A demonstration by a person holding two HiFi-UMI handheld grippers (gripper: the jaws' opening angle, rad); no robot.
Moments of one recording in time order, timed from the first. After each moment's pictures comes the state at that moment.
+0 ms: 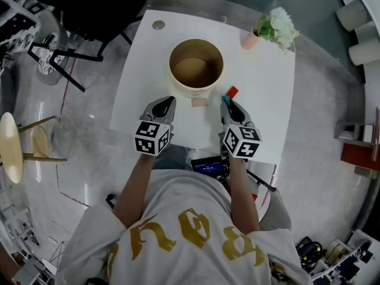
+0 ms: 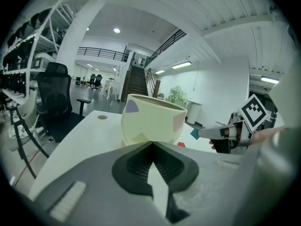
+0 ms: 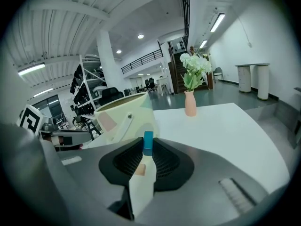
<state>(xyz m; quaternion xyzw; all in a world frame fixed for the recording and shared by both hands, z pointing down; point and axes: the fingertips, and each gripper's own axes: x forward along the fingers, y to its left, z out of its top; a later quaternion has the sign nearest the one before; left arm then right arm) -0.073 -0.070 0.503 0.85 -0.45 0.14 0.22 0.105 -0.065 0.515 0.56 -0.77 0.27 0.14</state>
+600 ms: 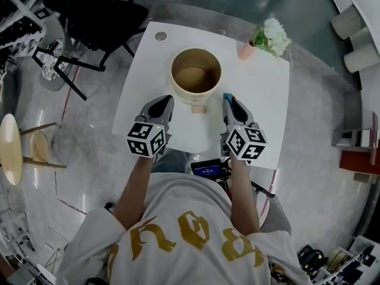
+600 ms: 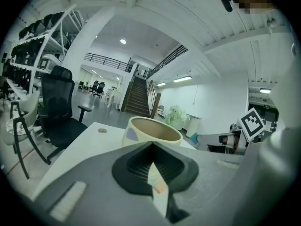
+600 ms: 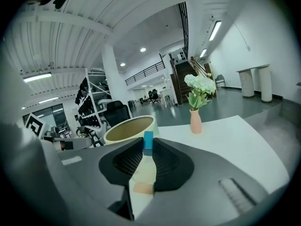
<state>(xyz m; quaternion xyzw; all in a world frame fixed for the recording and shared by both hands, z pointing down) -0.083 -0.078 0.440 0.86 -0.47 0.06 0.21 0.103 -0.078 0.448 0.56 -0.79 0.24 0.07</state>
